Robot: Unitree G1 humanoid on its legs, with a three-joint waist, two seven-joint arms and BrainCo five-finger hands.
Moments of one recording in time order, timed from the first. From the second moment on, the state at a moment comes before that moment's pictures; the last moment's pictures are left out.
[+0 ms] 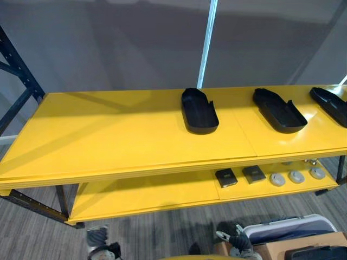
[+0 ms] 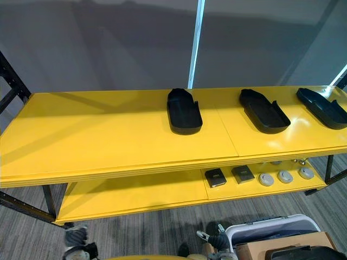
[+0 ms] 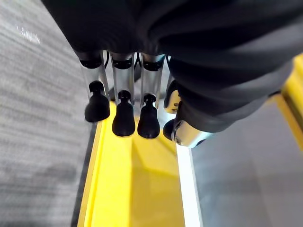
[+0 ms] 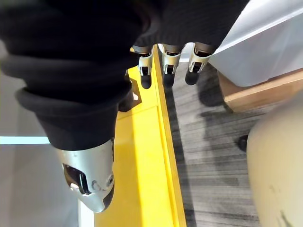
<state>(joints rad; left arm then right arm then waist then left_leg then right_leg) 0.28 -0.03 0.24 0.61 0.07 -0.07 0.22 0.29 -0.01 -0.09 0.68 -0.01 -0.08 -0.09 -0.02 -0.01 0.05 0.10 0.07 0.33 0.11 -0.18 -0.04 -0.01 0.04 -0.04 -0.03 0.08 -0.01</state>
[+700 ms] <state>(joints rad) 0.14 0.04 0.07 0.70 0.13 -0.11 0.22 0.09 0.00 -0.11 0.65 -0.05 -0.08 -0.13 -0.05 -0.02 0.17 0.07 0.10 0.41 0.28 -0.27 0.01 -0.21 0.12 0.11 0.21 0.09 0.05</state>
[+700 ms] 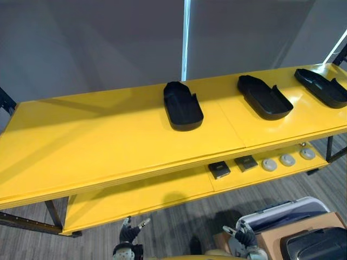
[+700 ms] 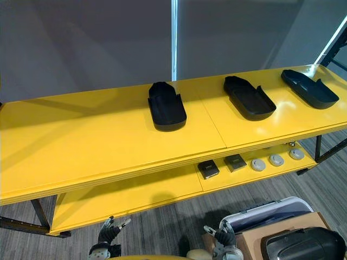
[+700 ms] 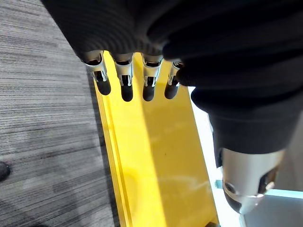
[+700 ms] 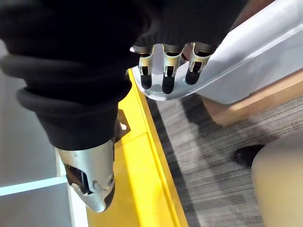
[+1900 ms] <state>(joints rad) 0.13 0.04 -0.01 0.80 0.13 -0.09 0.19 0.13 -0.06 -0.12 0.76 -0.04 -0.07 -0.16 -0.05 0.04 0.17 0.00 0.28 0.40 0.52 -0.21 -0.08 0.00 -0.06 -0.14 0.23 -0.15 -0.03</state>
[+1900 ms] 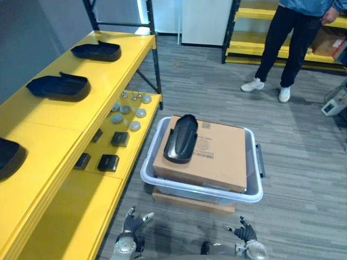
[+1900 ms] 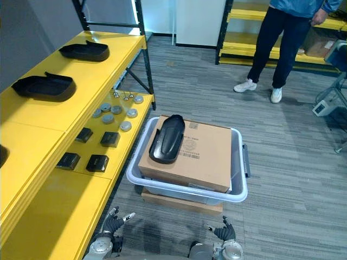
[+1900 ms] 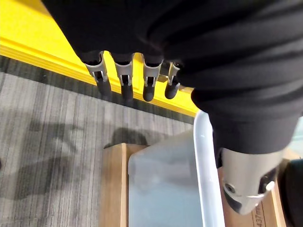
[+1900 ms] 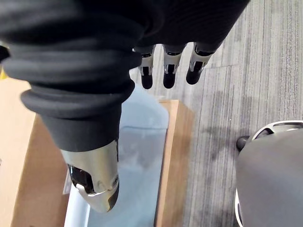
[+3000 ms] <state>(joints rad) 0.22 0.10 0.01 0.81 0.09 -0.11 0.22 0.19 -0.13 -0.18 -0.10 -0.05 -0.18 -0.21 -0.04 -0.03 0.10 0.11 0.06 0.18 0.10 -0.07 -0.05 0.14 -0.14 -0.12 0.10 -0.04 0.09</state>
